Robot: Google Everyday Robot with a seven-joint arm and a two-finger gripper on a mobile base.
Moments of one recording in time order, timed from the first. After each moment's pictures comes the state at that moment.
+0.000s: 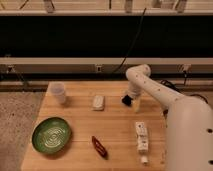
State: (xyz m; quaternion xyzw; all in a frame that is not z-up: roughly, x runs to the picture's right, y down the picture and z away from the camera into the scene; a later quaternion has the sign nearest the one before) arm 0.179 0.099 0.940 -0.34 -0.08 -0.15 0.92
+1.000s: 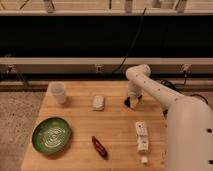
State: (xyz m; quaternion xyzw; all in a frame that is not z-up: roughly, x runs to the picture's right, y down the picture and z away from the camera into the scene) arm 0.179 0.103 0.937 -0.35 -0.08 -0.14 0.92
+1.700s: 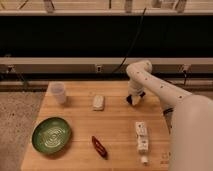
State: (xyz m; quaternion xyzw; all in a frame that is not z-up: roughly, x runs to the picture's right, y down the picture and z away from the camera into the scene) arm 0.185 0.074 0.904 -0.34 -0.05 -0.15 0.93
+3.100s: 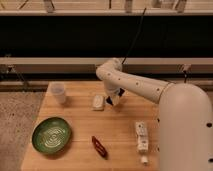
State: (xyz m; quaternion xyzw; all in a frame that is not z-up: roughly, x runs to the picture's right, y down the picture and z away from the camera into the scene) arm 0.042 0.076 0.871 -0.32 -0.05 -0.29 0.90
